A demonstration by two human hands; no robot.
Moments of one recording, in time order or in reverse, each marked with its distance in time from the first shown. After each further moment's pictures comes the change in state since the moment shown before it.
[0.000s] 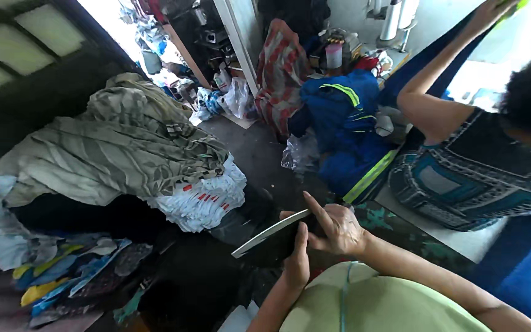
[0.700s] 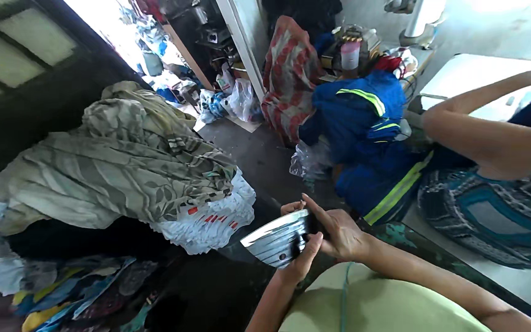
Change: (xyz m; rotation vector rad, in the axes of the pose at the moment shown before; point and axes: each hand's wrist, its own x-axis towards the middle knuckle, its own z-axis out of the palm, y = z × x) left_hand 0.119 -0.028 -0.060 0.224 -0.242 -0.137; right_hand 0.058 0.078 0.083 0.338 -0.194 0.196
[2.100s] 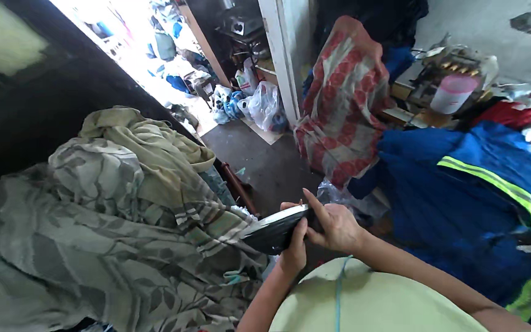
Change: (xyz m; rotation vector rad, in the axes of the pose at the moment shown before) left_hand 0.406 -0.126 -0.212 -0.136 0.307 0.142; right_hand 0.365 0.272 0.146 -0.175 -0.008 -0.079
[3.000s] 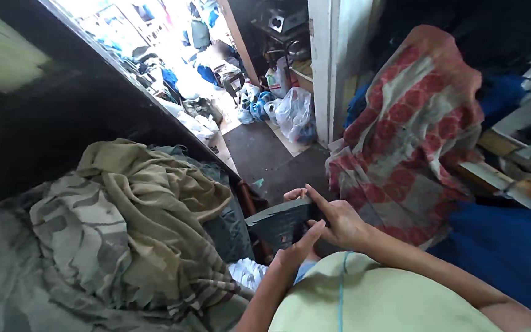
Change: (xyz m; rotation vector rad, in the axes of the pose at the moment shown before) left_hand 0.245 -0.068 -0.050 0.235 -0.019 -0.149; right_hand 0.202 0.188 0.096 0.333 -0.236 0.034
